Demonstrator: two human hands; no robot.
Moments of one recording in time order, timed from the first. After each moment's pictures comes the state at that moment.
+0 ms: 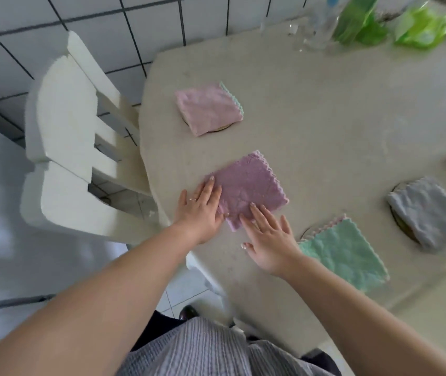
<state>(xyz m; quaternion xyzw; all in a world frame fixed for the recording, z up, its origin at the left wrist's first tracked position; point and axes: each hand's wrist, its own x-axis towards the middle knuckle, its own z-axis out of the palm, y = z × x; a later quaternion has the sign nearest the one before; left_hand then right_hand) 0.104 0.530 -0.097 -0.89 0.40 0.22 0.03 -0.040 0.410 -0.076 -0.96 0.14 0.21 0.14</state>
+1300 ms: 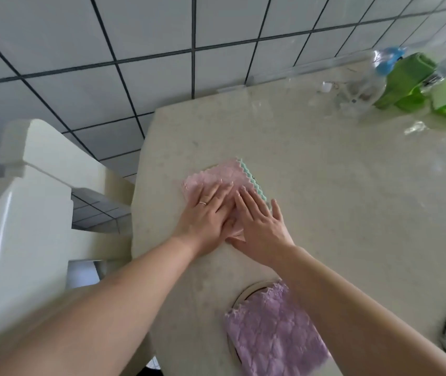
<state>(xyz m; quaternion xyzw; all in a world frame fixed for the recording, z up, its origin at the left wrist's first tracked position) 0.337 0.423 -0.134 -0.84 0.52 0.07 -0.10 0.232 0.305 -0.090 -0.98 0.13 0.11 0.10</state>
